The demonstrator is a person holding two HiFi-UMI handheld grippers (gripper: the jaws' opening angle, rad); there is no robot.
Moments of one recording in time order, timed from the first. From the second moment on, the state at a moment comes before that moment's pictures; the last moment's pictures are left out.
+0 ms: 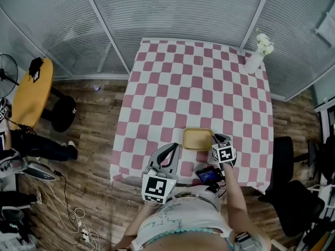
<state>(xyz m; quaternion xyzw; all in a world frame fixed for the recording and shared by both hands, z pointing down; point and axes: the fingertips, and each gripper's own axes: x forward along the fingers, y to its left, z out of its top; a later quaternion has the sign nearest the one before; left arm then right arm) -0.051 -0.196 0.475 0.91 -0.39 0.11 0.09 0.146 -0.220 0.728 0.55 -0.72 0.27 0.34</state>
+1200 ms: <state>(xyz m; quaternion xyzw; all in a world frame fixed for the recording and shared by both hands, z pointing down) -0.072 -0.197 0.477 0.91 -0.39 0.12 0.09 0.144 -0.231 0.768 0.58 -0.66 0.38 0.29</state>
